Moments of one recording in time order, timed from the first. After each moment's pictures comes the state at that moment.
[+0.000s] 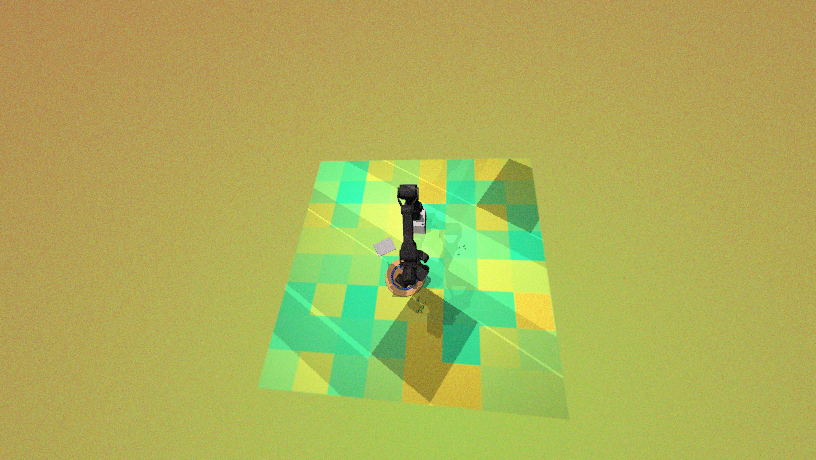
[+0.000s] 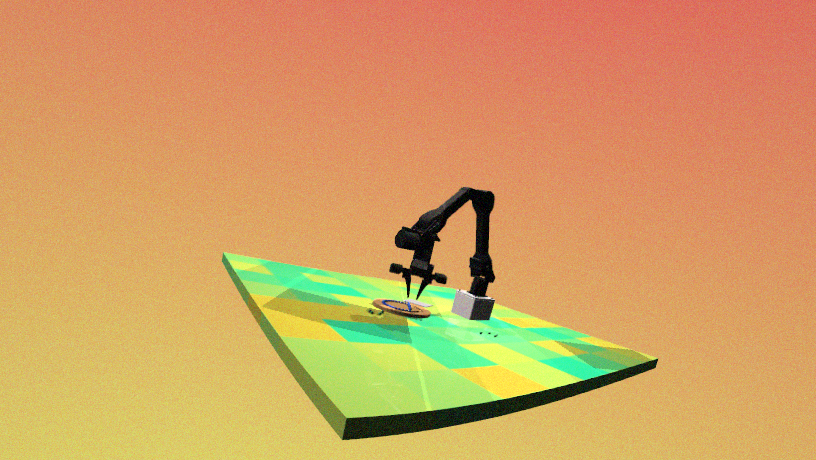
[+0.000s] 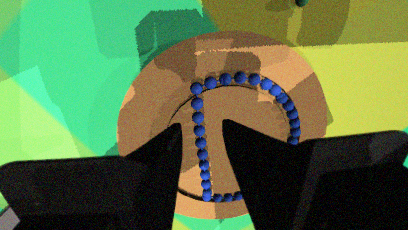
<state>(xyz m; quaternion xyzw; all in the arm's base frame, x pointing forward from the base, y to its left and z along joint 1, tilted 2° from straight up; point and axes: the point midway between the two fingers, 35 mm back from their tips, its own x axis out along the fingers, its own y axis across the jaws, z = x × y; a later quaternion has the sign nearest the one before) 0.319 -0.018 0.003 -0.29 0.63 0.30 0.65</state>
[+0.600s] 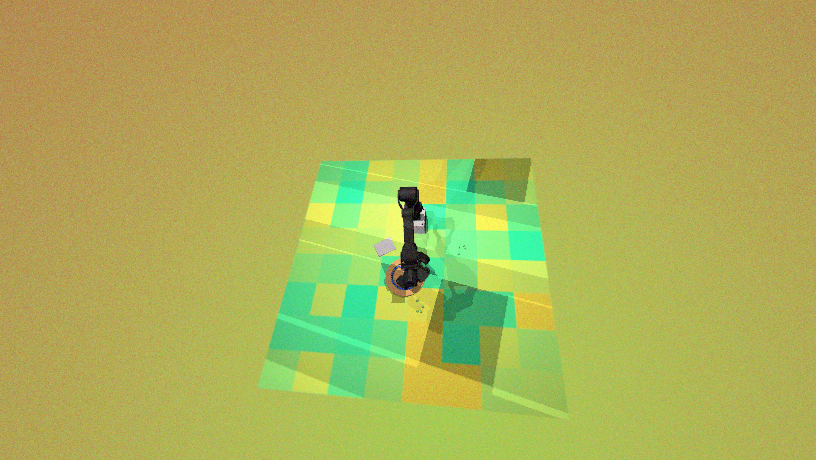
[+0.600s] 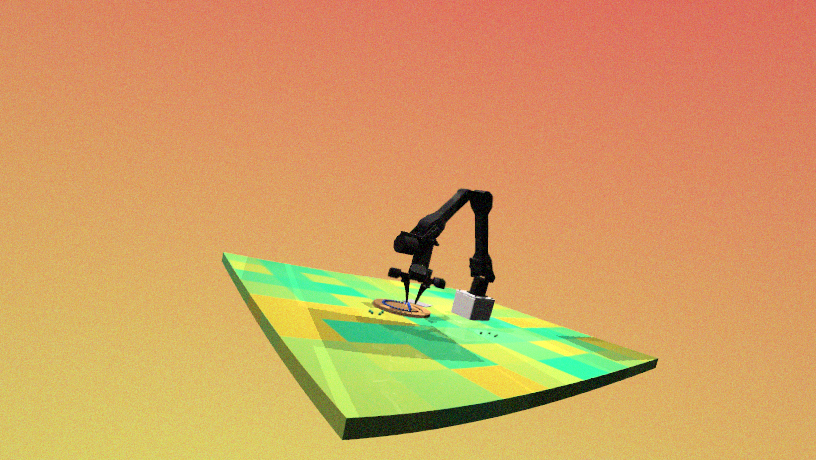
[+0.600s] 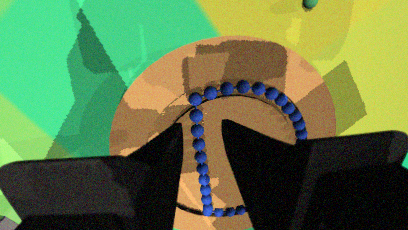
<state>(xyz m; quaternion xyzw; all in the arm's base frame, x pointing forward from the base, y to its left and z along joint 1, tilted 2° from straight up) 0.323 -0.015 -0.011 -0.29 0.63 0.30 0.66</state>
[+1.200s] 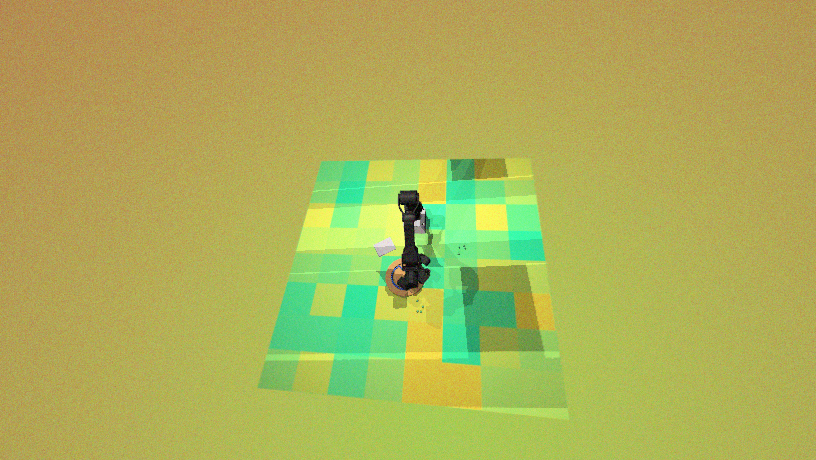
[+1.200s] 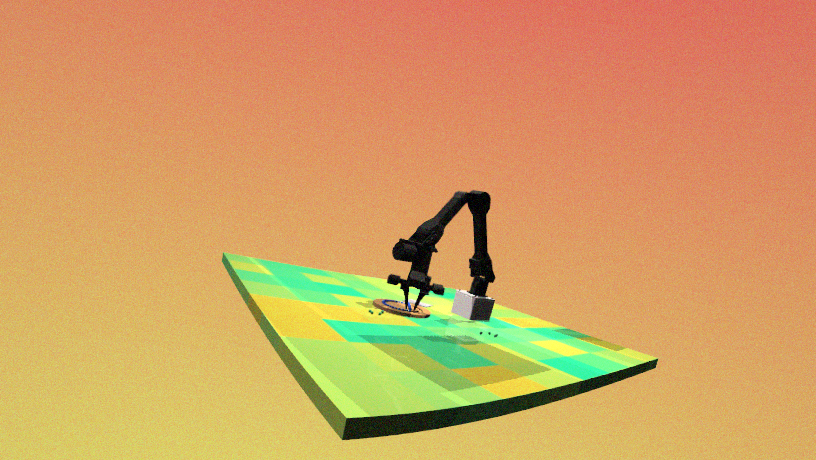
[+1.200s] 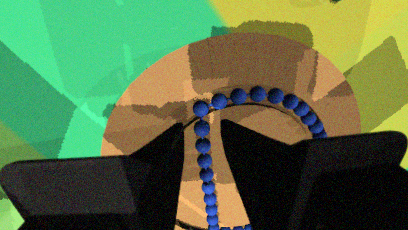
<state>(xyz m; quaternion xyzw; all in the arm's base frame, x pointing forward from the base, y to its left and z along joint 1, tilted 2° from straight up) 0.321 -0.013 -0.033 -0.28 0.63 0.30 0.65</state>
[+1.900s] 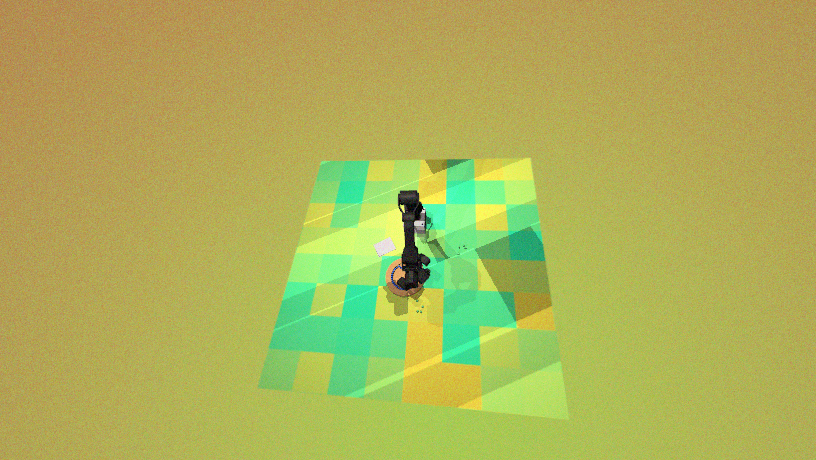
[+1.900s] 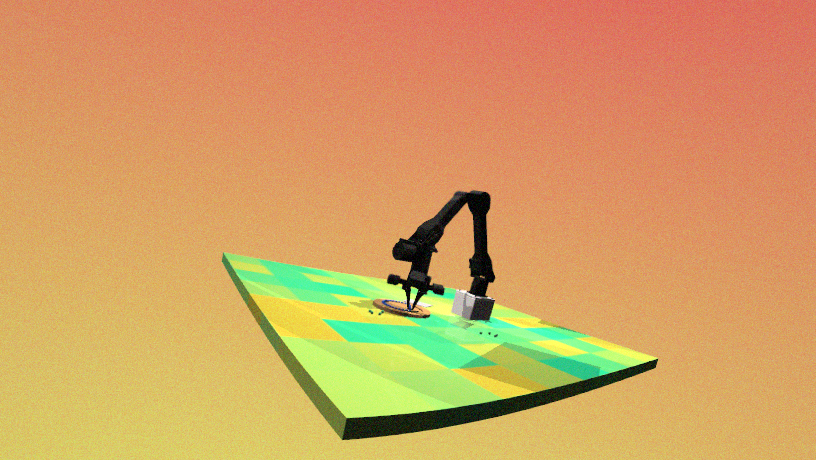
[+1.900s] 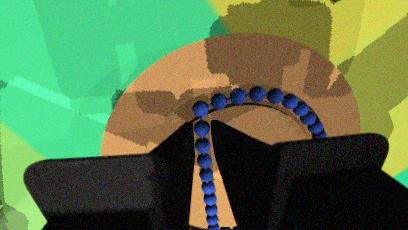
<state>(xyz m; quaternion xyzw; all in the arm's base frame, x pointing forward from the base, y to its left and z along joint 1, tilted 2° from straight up) 0.321 -0.013 -0.033 -0.28 0.63 0.30 0.65</state>
